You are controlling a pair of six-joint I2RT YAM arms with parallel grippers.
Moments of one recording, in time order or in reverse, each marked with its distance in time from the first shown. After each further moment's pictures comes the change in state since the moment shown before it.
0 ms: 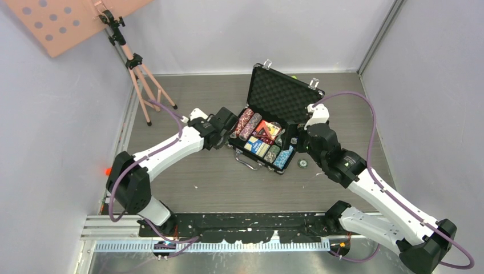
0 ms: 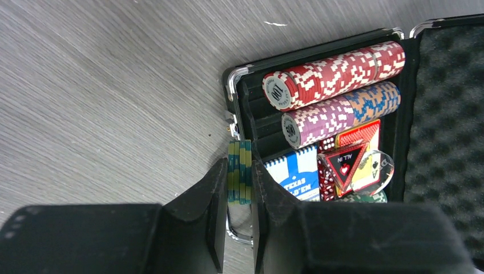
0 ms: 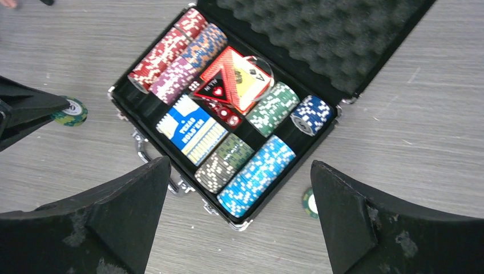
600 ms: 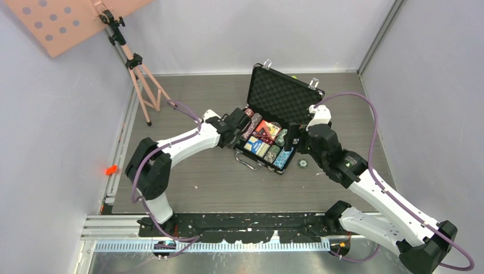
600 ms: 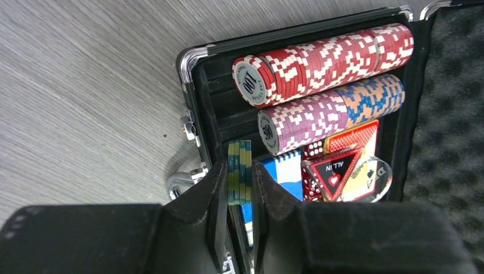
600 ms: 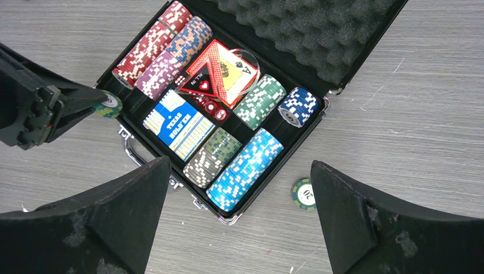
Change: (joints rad) left arm -0.044 0.191 0.060 0.104 0.007 -0.095; right arm -0.006 -0.009 0.000 -0.061 0.035 0.003
